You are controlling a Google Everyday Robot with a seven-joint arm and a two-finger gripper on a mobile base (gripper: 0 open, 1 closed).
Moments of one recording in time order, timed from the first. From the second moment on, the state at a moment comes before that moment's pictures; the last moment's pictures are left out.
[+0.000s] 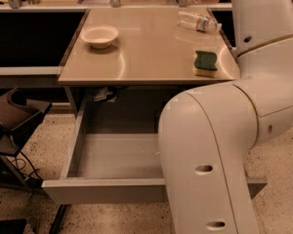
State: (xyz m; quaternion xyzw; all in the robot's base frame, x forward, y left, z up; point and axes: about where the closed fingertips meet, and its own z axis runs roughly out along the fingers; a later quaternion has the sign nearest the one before) arm 0.593 0.093 1.128 -0.50 0.67 0.50 0.25
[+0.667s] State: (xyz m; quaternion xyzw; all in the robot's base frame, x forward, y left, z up) arm 0.592 0.087 1.104 -0.45 0.73 0.48 0.19
